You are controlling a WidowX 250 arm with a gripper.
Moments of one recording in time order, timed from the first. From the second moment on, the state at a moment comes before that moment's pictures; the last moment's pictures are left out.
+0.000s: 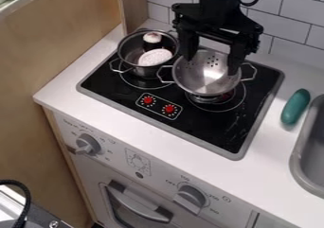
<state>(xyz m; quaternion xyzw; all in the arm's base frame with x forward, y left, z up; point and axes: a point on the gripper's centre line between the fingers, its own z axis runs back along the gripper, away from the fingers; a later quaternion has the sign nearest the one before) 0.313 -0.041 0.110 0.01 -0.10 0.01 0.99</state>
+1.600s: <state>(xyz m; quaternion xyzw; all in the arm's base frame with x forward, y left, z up) 0.332 -0.060 0.083 0.06 -0.12 -0.08 0.99</state>
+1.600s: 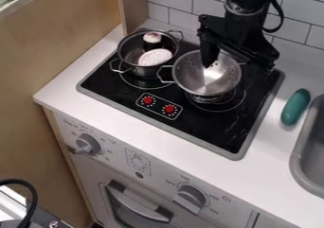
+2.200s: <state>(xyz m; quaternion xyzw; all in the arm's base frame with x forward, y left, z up) 0.330 -0.056 0.058 0.08 -0.14 -0.13 0.98</state>
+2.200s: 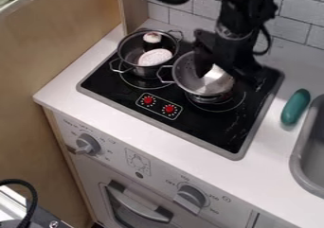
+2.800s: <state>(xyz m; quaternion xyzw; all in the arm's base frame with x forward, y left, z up) 0.332 -0.053 0.027 0.10 -0.17 -0.13 0.97</state>
